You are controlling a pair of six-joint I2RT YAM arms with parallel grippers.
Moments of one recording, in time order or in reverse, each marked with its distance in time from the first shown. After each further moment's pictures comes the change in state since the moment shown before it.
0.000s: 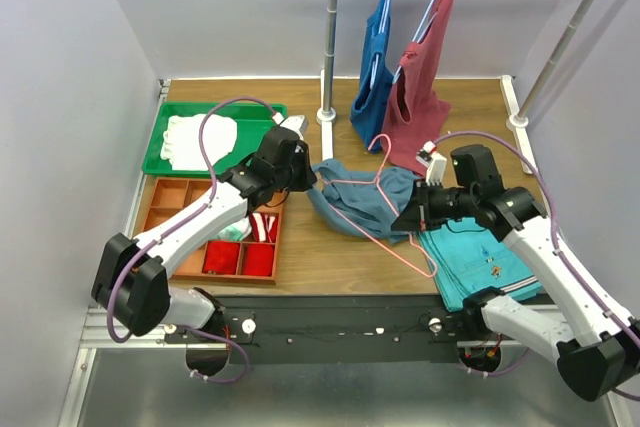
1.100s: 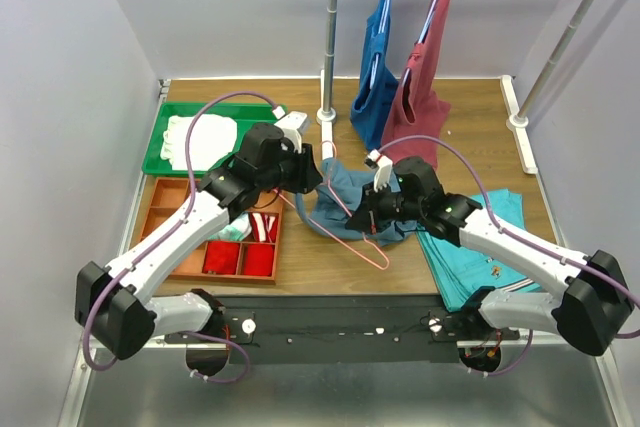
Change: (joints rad) left arm 0.006 -0.132 0.047 -0.085 0.163 0.180; right arm 0.313 0.233 -0.165 0.619 0.163 0.063
